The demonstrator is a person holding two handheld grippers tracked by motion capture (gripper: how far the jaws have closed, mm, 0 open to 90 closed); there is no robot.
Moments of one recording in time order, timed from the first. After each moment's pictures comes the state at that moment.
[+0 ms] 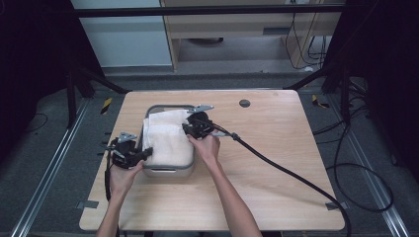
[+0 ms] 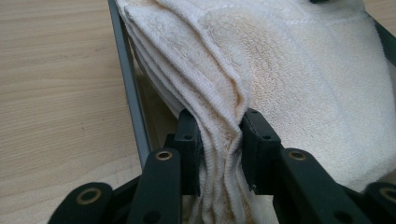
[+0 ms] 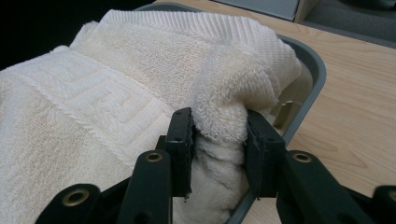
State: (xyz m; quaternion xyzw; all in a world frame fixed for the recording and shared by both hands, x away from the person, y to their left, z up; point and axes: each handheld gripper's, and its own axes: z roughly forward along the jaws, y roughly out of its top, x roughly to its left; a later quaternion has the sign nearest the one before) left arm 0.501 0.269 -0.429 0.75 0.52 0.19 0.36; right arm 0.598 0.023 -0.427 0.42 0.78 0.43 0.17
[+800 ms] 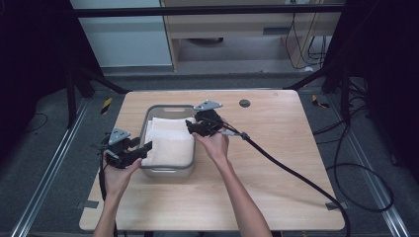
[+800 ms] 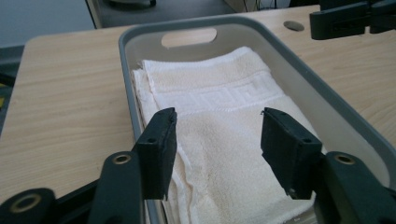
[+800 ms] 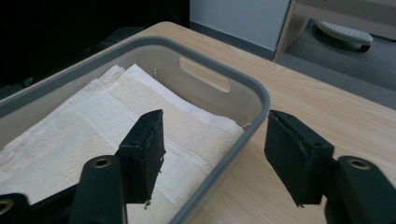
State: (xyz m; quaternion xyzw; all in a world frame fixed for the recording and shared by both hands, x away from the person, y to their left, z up) left arm 0.478 0.266 -0.392 0.72 0.49 0.25 0.43; right arm 0.584 -0.005 -0.397 0.38 0.77 0.46 0.23
